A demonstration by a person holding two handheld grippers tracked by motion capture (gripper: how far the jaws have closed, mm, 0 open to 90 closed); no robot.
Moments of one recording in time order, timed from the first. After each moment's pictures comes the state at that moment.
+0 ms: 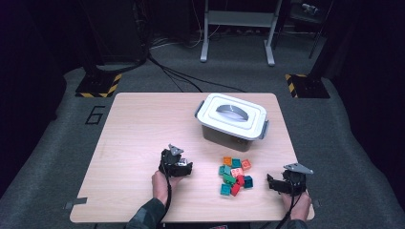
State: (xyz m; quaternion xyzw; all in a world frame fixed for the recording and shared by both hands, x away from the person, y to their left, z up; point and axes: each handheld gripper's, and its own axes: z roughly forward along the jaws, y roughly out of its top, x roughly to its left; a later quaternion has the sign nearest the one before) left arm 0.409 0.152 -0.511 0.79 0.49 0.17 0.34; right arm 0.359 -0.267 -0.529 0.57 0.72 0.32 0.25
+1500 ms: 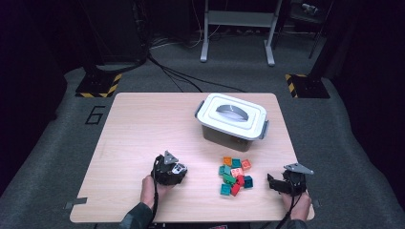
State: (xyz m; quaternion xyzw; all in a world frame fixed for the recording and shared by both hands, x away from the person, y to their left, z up) left arm 0.388 0.177 -0.512 0.83 0.41 0.15 0.33; right arm 0.358 -0.268 -0.529 0.57 0.72 0.32 0.25
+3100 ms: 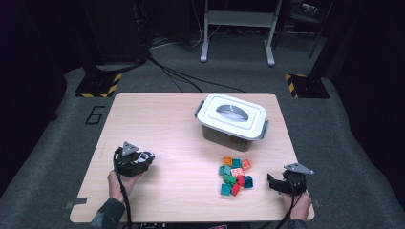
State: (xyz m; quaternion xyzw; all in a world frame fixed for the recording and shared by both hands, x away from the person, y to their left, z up) left arm 0.391 0.288 -0.477 0.75 0.50 0.21 0.37; right arm 0.358 -0.268 -0.529 0.57 0.72 0.32 0.25
